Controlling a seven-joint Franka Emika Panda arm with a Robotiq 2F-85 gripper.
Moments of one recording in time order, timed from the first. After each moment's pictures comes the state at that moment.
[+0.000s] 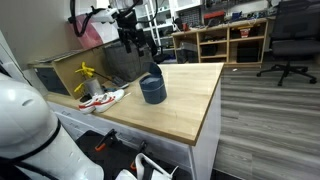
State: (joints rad) arm -0.08 -0.50 -0.05 -2.49 0.11 2.05 0.12
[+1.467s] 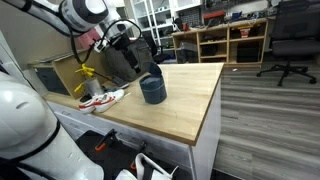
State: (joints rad) arm -0.15 -0.48 0.19 -2.70 -0.06 2.36 0.70
